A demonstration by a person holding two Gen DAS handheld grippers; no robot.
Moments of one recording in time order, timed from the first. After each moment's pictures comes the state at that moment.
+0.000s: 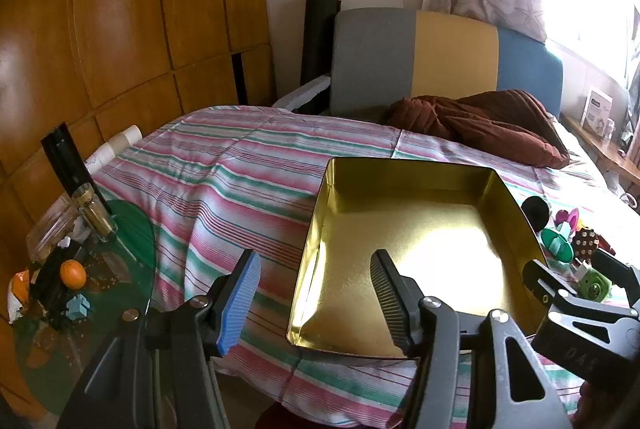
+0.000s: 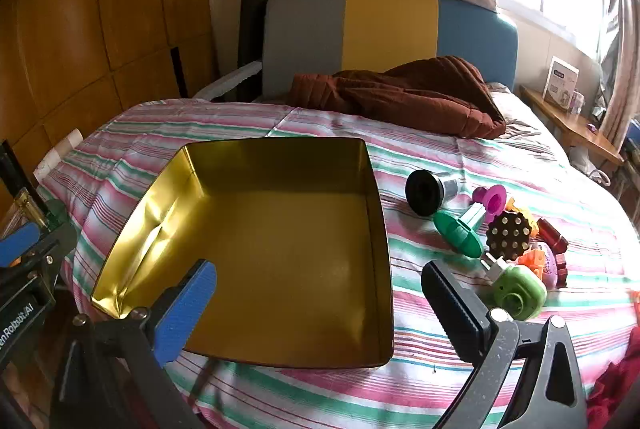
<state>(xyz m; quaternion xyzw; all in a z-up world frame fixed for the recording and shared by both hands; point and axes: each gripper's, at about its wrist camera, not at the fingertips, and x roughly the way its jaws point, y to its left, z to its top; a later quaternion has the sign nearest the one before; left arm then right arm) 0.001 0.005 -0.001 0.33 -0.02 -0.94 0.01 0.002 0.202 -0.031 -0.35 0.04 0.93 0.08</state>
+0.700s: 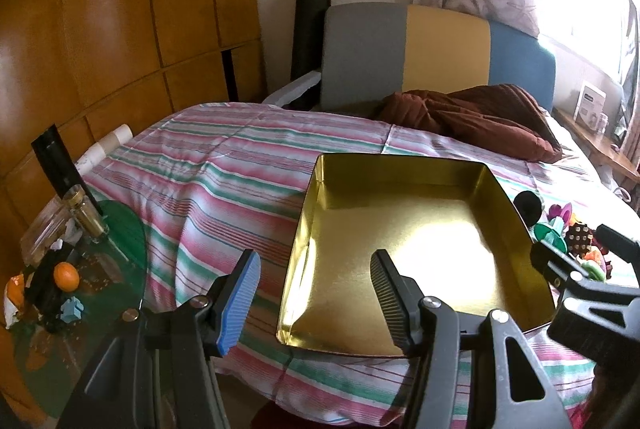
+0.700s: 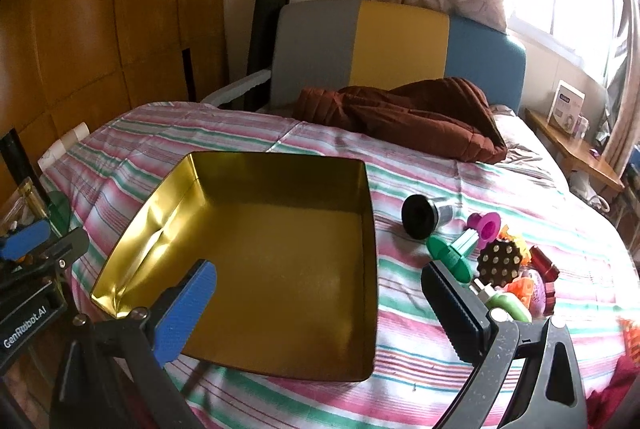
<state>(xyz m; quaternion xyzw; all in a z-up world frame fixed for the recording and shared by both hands) -0.002 0.009 0.000 0.34 -0.02 -0.94 -0.02 0.004 0.205 -0.016 -0.34 0.00 0.94 0.07</state>
